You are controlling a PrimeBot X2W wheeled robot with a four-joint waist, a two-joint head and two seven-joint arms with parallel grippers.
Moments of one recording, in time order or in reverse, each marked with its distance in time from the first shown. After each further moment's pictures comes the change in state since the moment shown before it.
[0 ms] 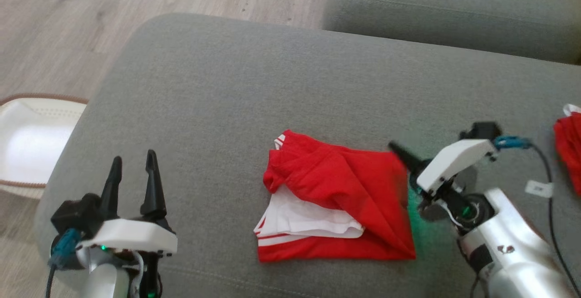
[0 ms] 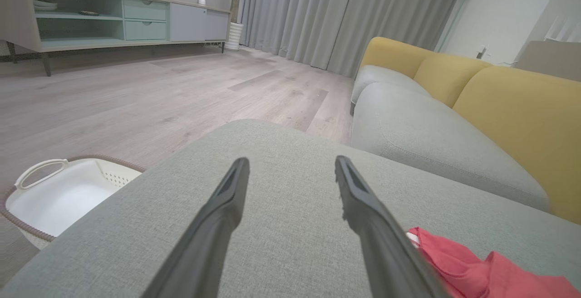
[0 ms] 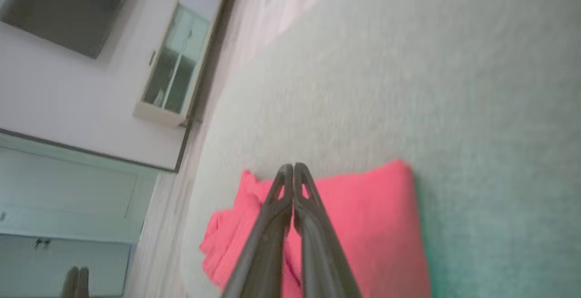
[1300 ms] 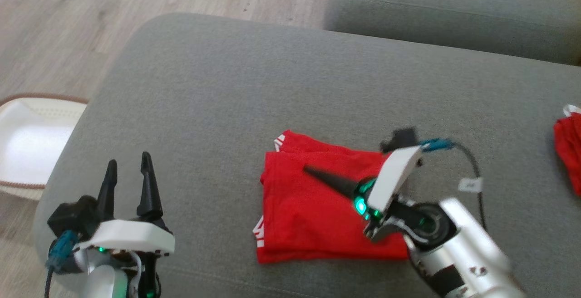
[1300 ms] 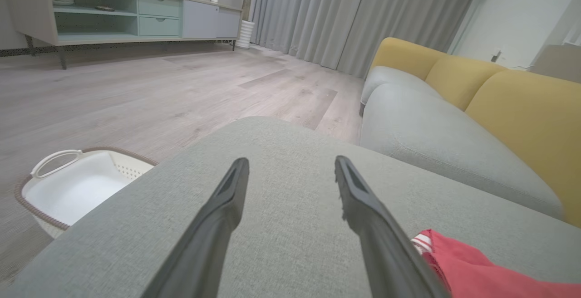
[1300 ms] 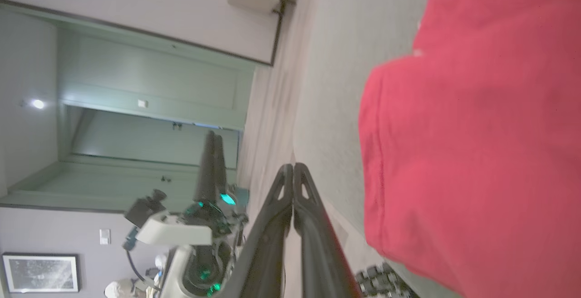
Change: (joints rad) left arm -0.001 -0.024 0.041 0.021 0.016 -0.009 0.000; right arm 0.112 0.102 0.113 -0.304 0.220 0.000 0.330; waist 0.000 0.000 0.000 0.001
